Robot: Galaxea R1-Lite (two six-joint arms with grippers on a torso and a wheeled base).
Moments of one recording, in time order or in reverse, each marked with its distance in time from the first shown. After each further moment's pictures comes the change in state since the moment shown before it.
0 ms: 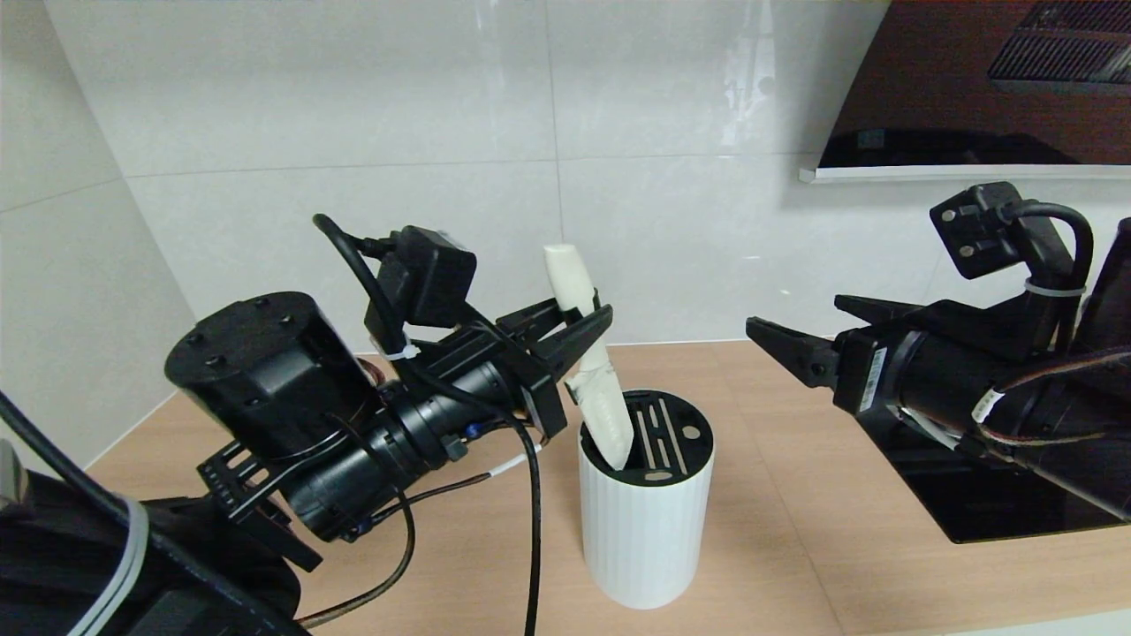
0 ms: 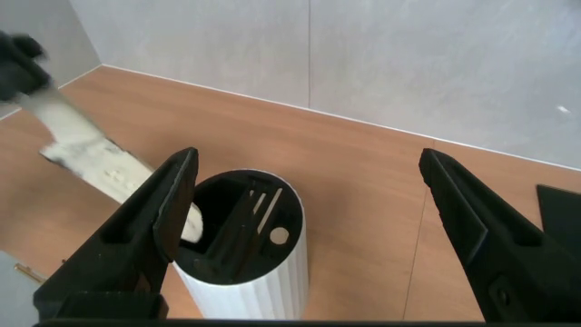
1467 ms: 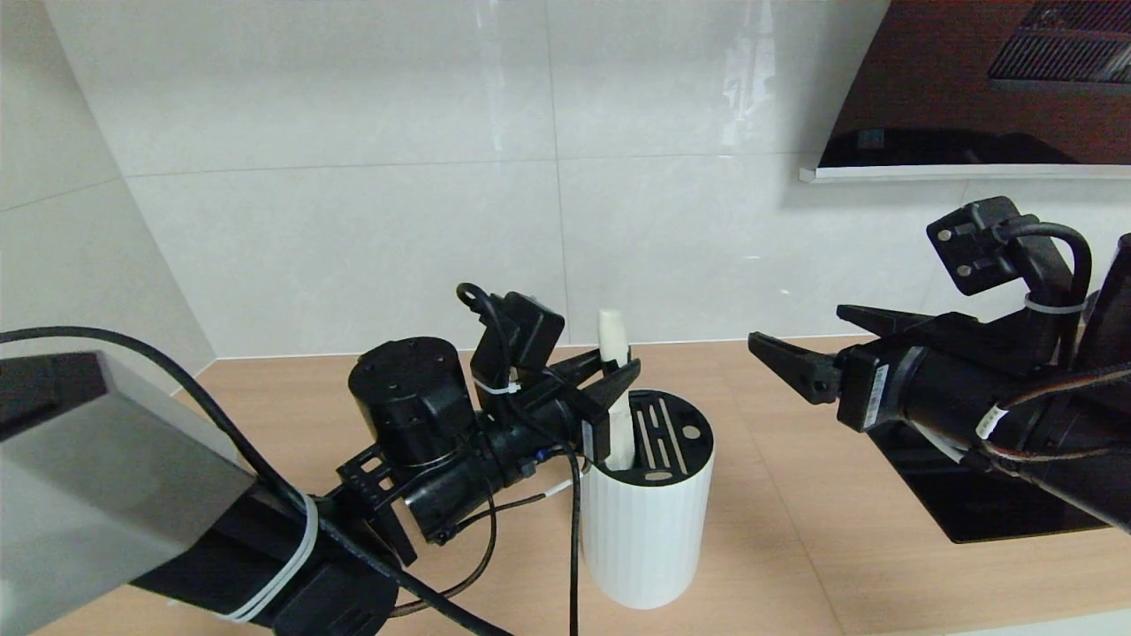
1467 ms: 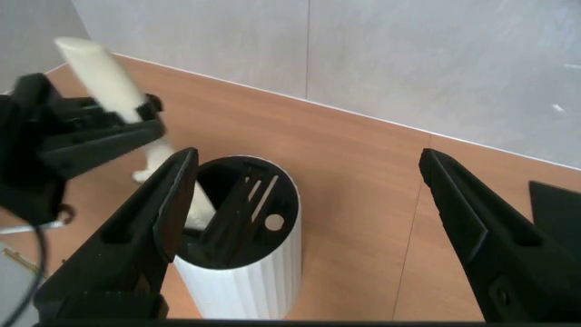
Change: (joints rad) left arm -0.020 0.207 -0.059 0.003 0.069 0.009; right arm 0.003 -0.009 0.029 -0.001 -0.002 -0.030
